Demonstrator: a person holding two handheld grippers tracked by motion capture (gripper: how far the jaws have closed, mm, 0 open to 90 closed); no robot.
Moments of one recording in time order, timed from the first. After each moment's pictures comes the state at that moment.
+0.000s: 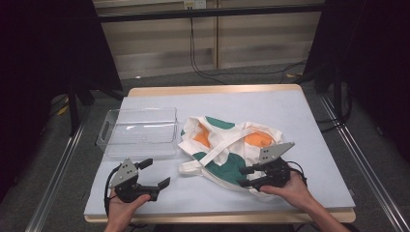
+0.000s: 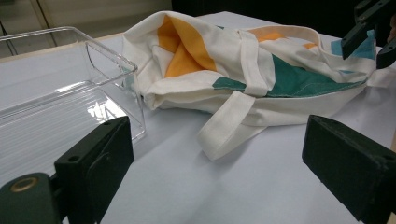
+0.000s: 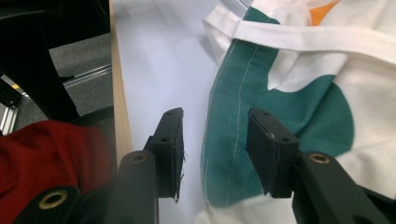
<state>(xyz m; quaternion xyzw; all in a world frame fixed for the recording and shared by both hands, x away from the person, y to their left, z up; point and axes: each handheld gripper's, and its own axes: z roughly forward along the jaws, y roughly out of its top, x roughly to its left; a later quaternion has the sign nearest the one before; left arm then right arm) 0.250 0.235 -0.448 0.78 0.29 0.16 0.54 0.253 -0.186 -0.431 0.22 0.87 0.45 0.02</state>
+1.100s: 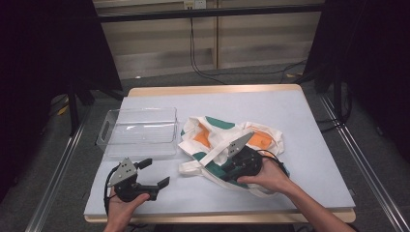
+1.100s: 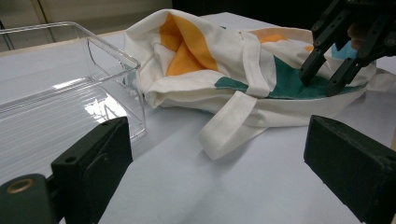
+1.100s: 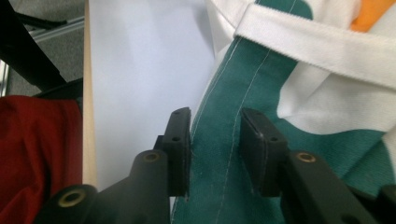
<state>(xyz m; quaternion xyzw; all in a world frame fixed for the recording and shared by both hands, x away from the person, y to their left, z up) 0.253 0.237 -0.450 0.77 0.30 0.16 0.54 0.296 -0.127 -0.436 0.18 0.92 0.35 -0.01</state>
